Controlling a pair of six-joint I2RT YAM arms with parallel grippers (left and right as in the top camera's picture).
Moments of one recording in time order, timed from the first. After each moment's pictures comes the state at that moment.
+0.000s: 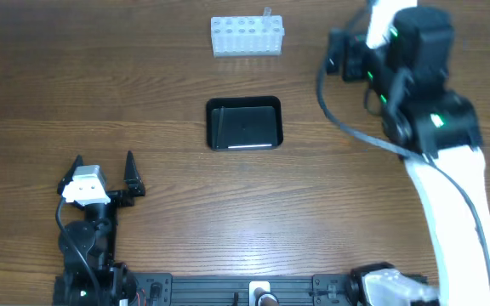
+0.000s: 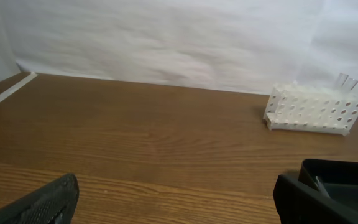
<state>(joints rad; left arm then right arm) 0.07 0.01 0.01 -0.07 -0.01 -0.07 0.21 1.40 1.56 -0.68 0.12 0.03</state>
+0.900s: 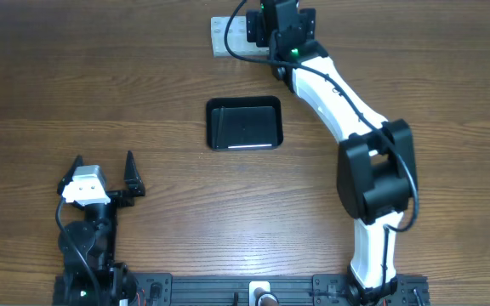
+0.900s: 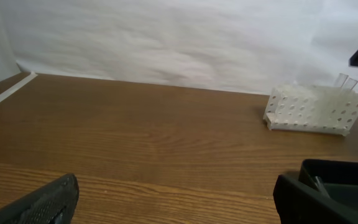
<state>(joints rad) 0.07 0.01 0.01 -0.07 -0.01 -0.07 0.38 2.14 1.73 -0.17 0.33 0.18</state>
